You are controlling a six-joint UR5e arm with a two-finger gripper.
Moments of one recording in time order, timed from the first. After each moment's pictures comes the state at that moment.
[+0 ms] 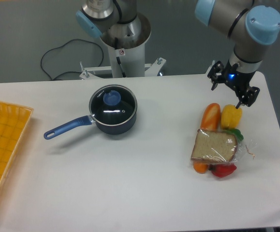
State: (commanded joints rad) arm 2.87 -1.83 -1.54 -1.35 1.53 1.61
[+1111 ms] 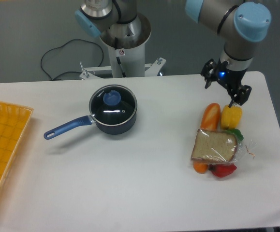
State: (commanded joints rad) arm 2.84 -1.75 -1.62 -1.34 1.55 1.61
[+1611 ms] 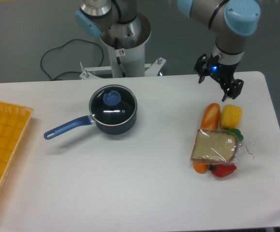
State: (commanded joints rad) arm 2.85 -1.70 -1.72 -1.24 1.55 1.59
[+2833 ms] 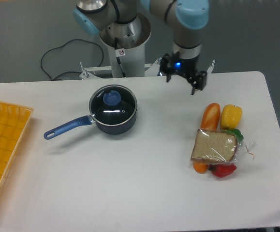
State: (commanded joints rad) arm 2.68 -1.49 -1.96 -1.20 1.55 1.23
